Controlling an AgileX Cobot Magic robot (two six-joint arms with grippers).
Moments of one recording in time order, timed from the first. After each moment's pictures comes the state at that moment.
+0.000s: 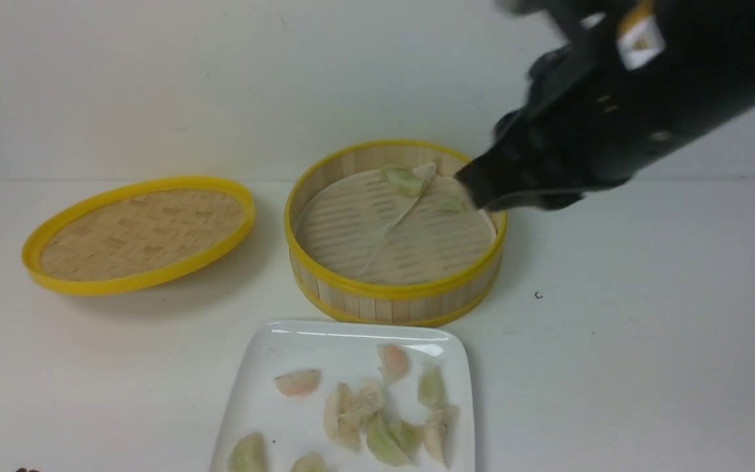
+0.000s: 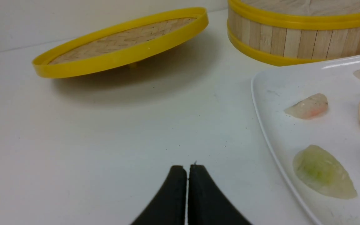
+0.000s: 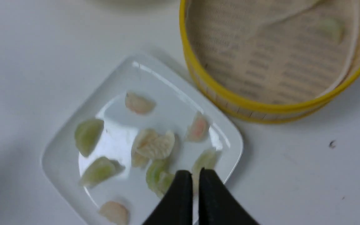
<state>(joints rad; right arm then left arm) 0.70 1.34 -1.50 0.03 1.15 0.13 -0.11 -0.01 0.03 -0.09 0.38 0.17</state>
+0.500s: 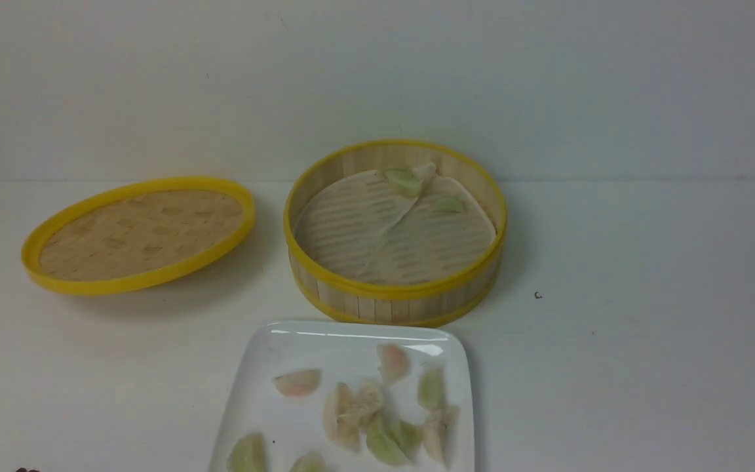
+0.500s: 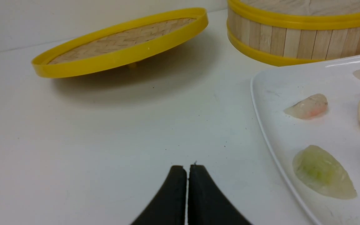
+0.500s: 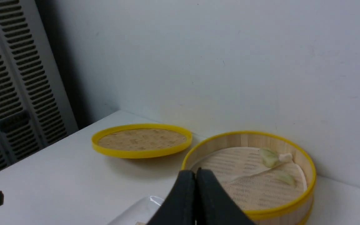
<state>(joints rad) 0.70 0.41 -0.58 -0.12 0.41 0.26 -0.11 -0.01 0.03 -0.09 0.38 0.17</state>
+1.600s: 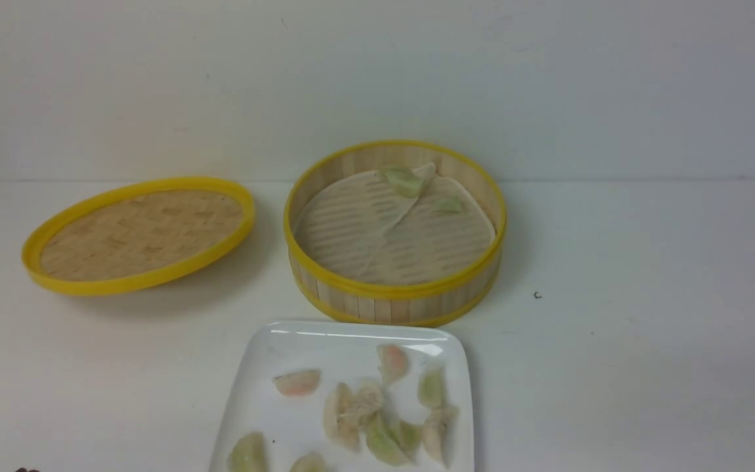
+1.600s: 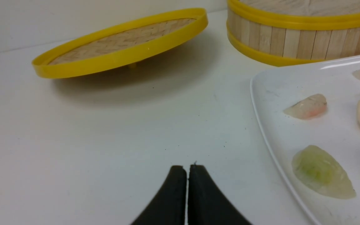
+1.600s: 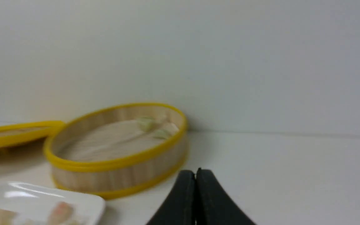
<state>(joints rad) 0.25 -0.01 -0.07 -0.15 0.31 0.30 -0.11 -0.01 0.03 -0.09 0.38 0.17</state>
